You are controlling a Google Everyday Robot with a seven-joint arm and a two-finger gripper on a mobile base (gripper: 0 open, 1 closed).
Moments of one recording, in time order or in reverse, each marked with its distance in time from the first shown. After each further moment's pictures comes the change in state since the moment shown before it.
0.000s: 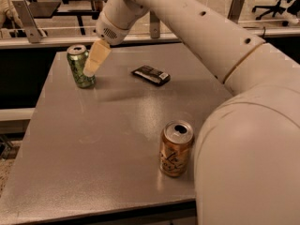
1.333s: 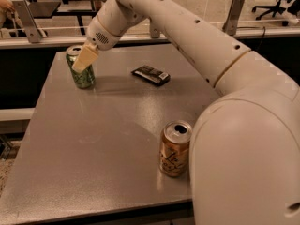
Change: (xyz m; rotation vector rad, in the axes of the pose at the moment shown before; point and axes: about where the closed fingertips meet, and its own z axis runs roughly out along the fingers) arm -0.029 0.021 0.025 -0.120 -0.136 0.034
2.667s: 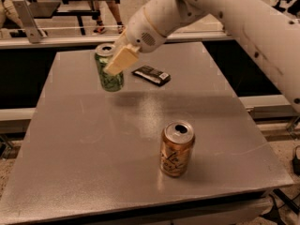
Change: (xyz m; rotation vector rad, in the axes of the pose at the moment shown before) arm 0.049 0.064 -0.110 -0.013 -0.062 -0.083
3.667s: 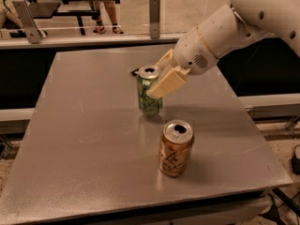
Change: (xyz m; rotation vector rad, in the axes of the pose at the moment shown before) arm 0.086 0.060 -0.068 -0.026 0.038 0.082
